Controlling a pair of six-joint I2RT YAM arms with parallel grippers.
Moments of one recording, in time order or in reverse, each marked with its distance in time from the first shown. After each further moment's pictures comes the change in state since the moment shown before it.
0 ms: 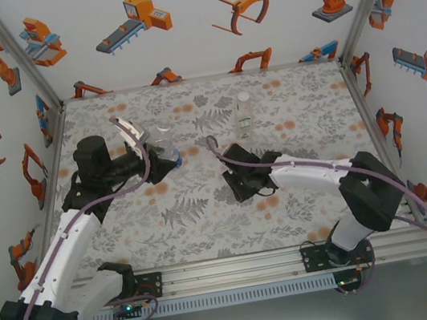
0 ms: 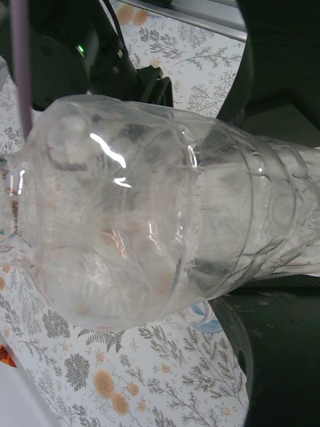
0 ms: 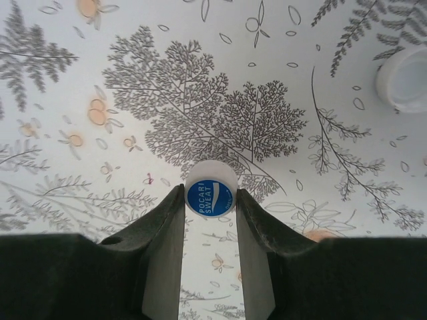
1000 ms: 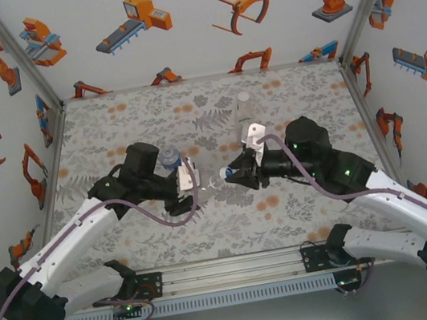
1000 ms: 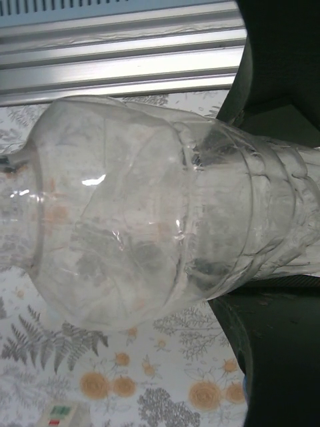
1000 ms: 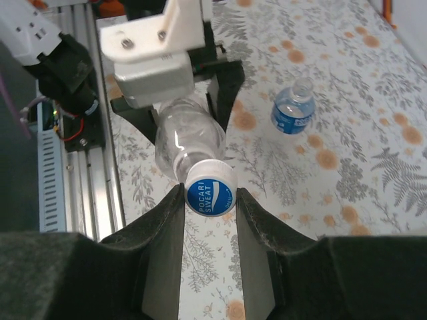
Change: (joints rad) left arm -0.385 0.122 0.095 -0.463 -0.036 0.587; right arm 0.027 -0.578 0.117 0.084 -0.482 -0.514
